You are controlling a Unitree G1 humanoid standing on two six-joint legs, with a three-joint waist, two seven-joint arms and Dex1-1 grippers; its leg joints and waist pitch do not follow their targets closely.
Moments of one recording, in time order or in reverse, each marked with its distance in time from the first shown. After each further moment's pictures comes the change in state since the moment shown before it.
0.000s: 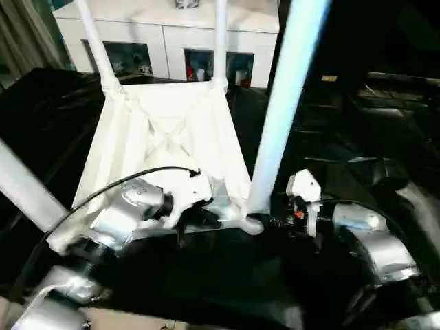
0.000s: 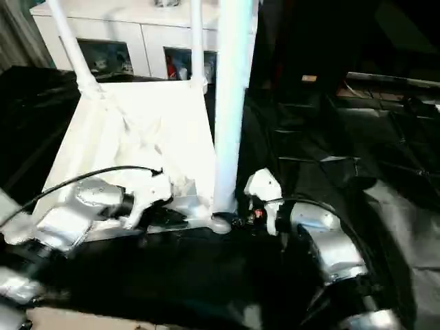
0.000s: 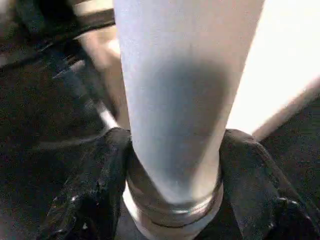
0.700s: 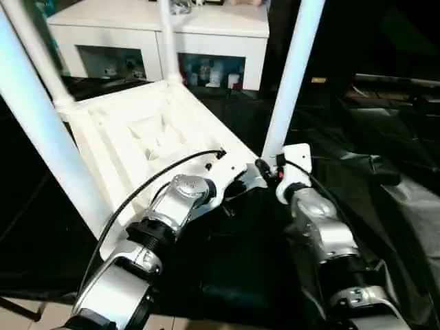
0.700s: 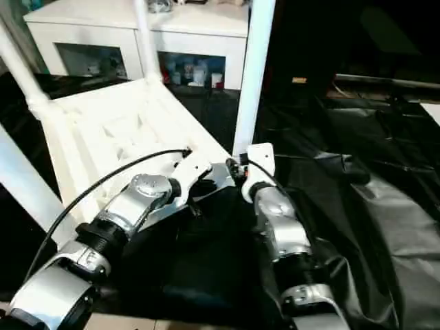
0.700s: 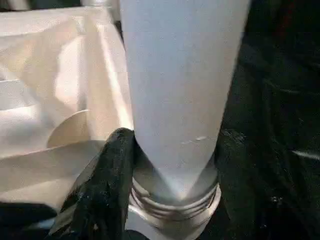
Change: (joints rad) left arm -0.168 -0.242 0.048 0.310 0.042 -0.022 0.417; right arm -0.132 0.252 -0.131 0.171 -0.097 -0.018 -0.596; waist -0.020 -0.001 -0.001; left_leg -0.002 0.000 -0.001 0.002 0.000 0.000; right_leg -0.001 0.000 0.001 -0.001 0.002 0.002
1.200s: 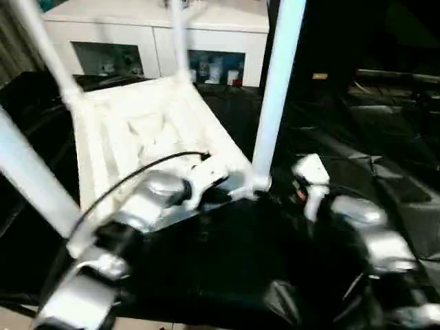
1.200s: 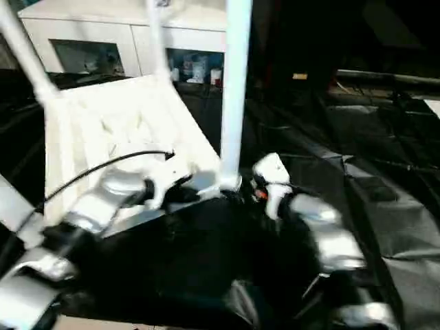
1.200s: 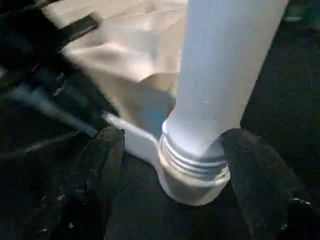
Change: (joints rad) left arm 0.075 0.199 -0.059 -0.208 -0.016 0.050 -0.321; right arm 0.097 -0.315 0.117 -0.196 0.099 0.042 0.610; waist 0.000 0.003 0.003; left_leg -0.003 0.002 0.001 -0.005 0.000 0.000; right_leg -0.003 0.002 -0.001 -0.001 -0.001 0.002
